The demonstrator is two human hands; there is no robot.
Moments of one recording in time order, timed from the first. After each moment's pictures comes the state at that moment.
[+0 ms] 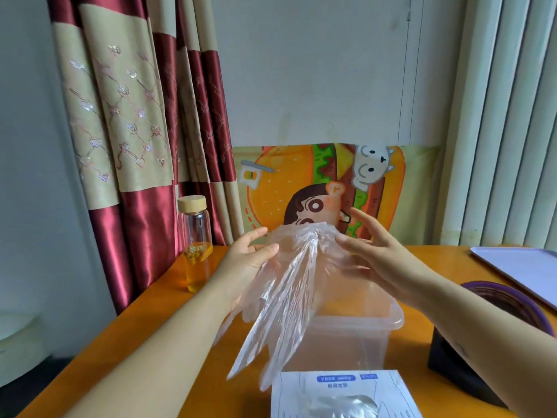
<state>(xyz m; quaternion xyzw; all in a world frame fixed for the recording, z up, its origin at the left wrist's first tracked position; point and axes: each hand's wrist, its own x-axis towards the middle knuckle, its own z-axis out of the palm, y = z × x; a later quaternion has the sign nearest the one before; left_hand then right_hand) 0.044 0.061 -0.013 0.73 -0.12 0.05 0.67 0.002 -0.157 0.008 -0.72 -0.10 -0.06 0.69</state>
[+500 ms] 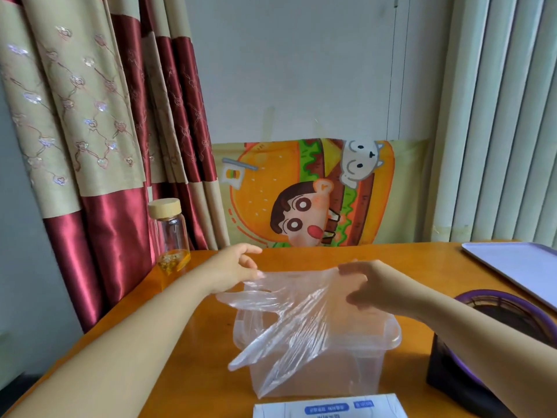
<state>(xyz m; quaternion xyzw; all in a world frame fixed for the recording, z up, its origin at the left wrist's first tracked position) 0.126 0.065 -0.017 0.92 -0.16 -0.04 0.34 0.047 -0.194 -0.023 -0.95 -0.05 -0.03 0.30</state>
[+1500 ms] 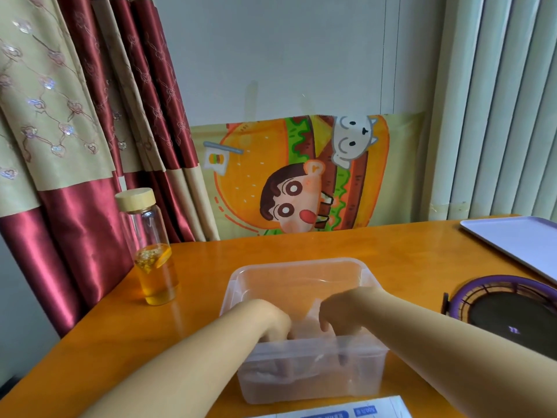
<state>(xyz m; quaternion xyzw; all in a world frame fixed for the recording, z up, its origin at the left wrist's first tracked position) 0.129 -0.025 -0.081 0.90 -0.25 -0.32 -0.13 0.103 -0.158 -0.071 -0.94 -0.13 0.27 -0.15</state>
